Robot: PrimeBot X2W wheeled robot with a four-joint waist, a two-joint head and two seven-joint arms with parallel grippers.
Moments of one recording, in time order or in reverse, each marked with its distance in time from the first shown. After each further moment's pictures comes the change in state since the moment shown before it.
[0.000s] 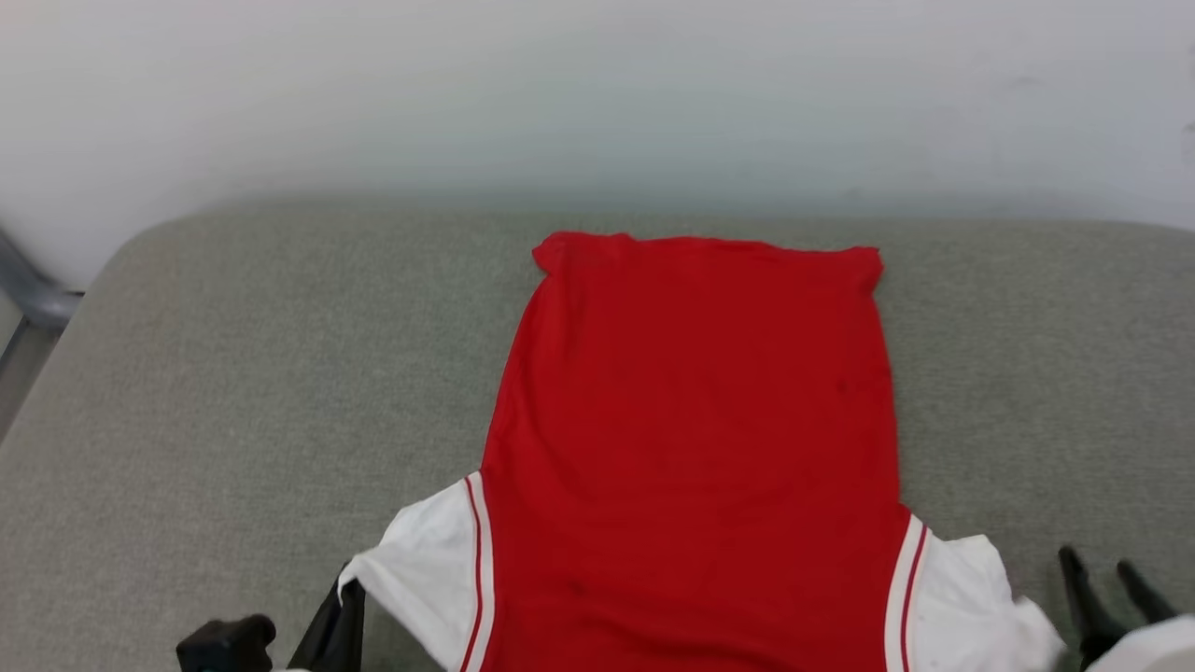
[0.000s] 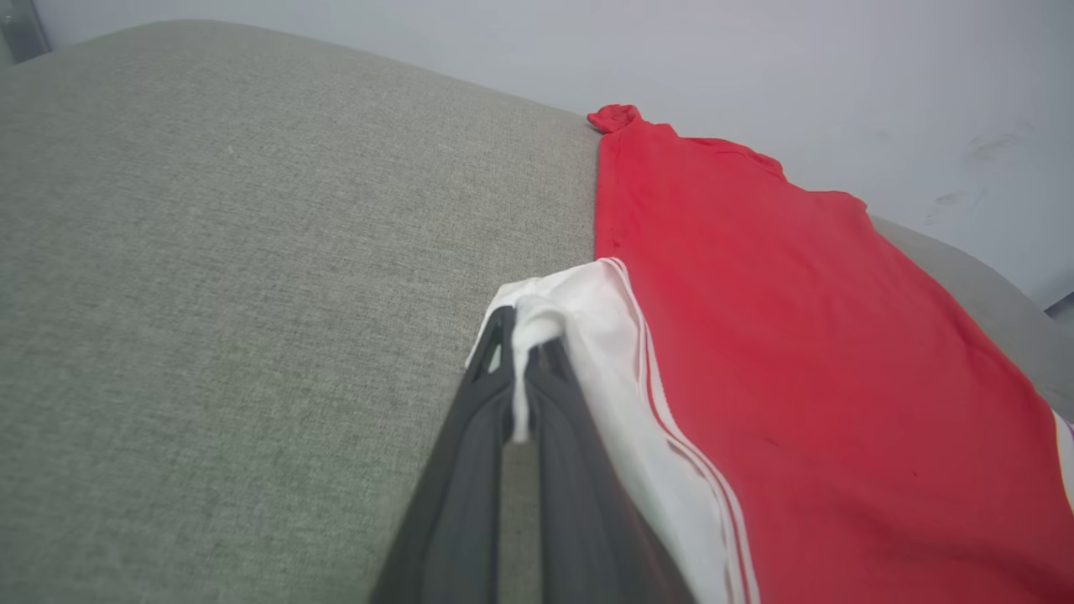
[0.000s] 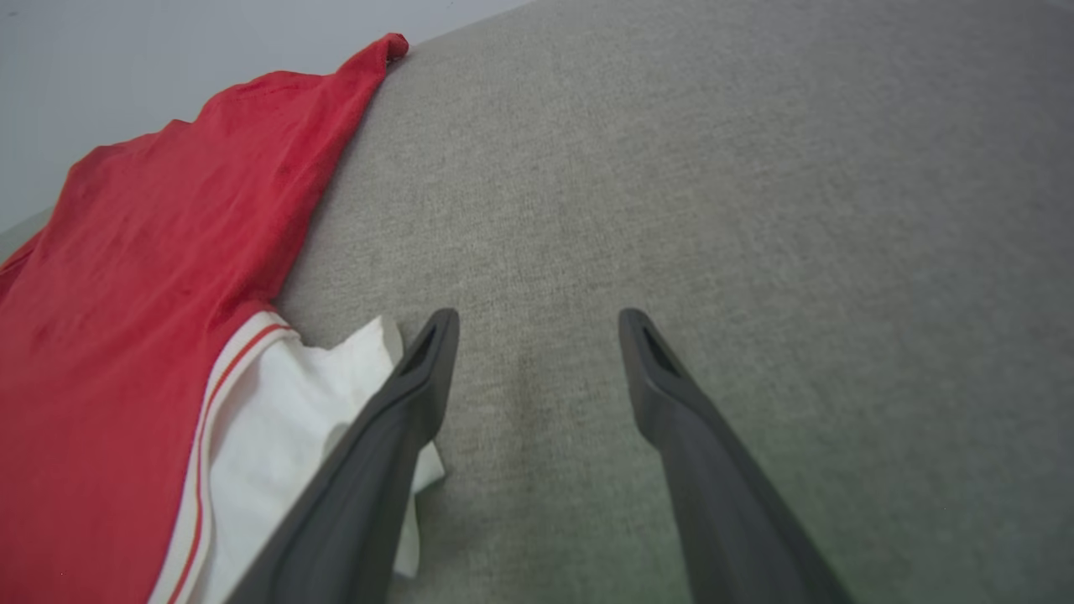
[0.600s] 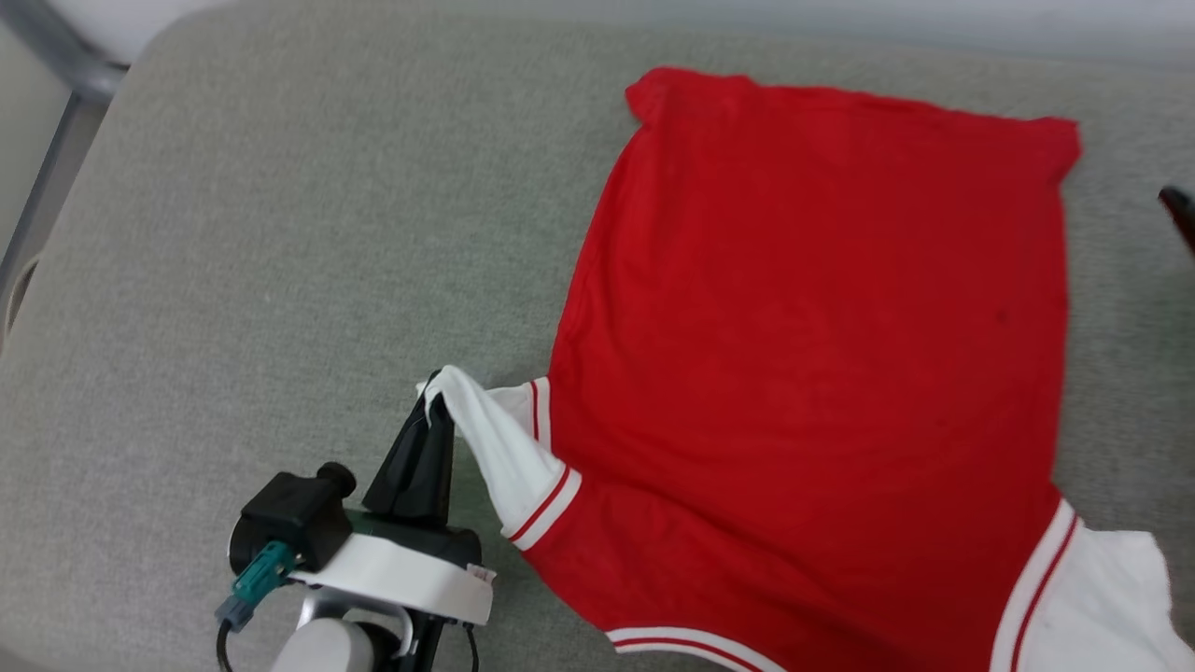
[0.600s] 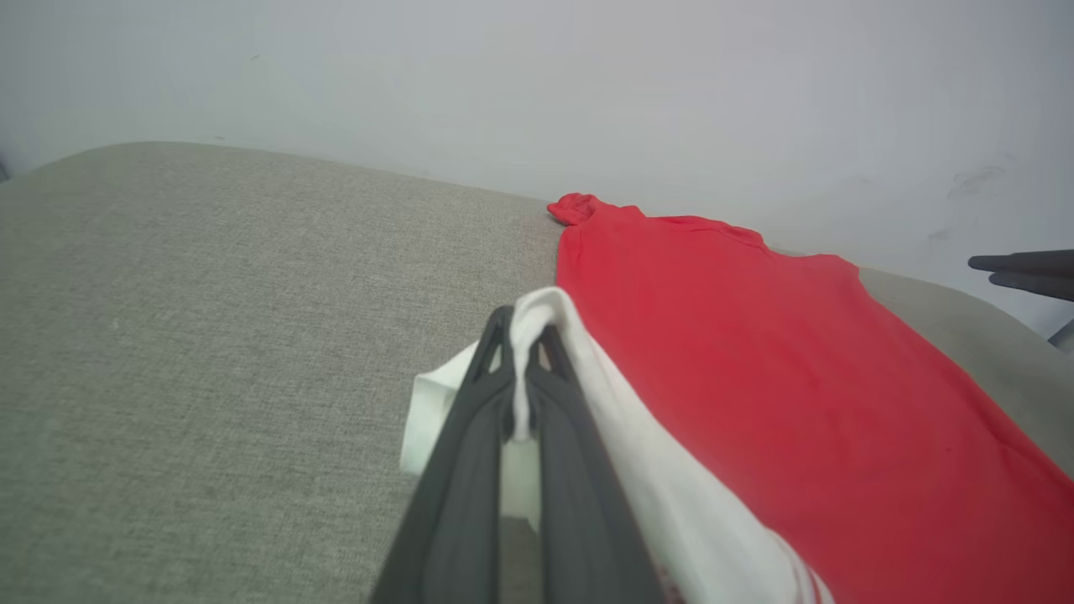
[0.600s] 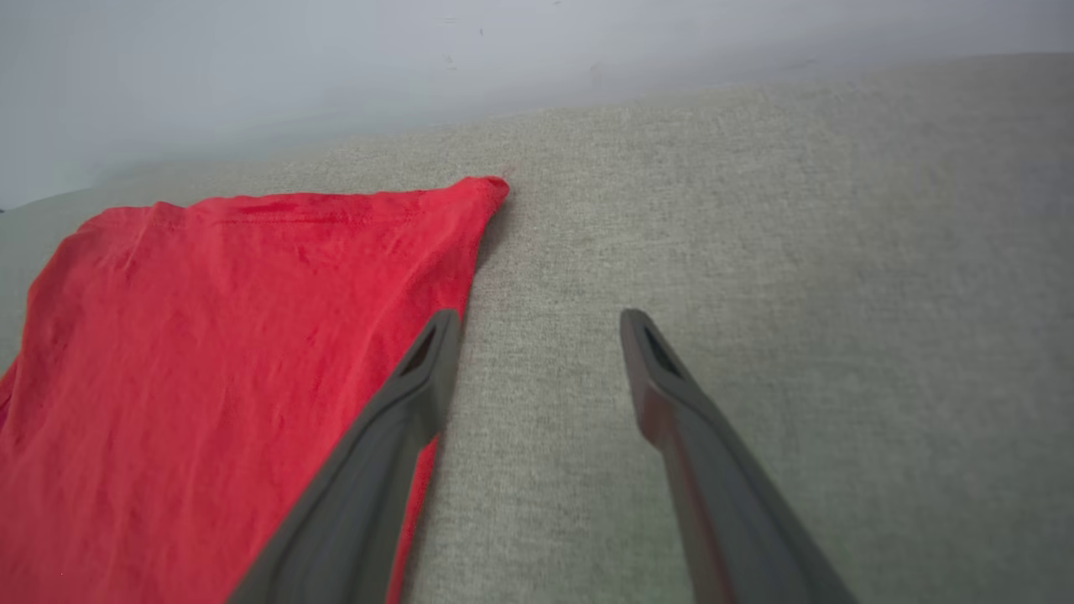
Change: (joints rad) left arm -0.205 -0.130 -0.012 -0.190 0.203 -0.038 -0.001; right arm -0.694 -0.147 -0.038 0.106 -0.004 0.000 0.577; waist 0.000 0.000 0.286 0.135
